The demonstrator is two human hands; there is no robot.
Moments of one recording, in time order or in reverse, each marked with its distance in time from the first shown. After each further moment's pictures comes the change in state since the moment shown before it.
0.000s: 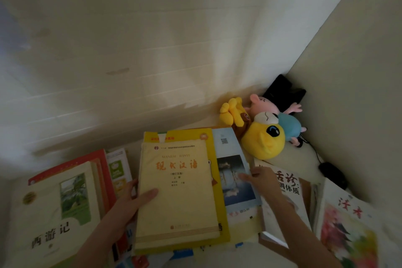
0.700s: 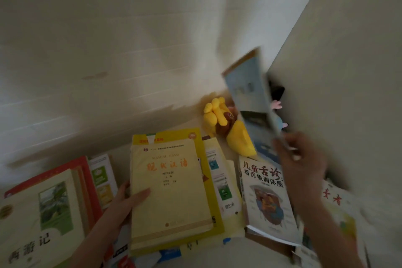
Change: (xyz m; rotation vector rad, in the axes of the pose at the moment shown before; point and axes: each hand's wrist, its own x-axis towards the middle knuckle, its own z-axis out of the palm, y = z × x) left_hand 0.016 -0.001 0.020 -0.005 0.032 -0.064; right_hand -0.106 -0.050 -0.097 0.255 0.734 -0.435
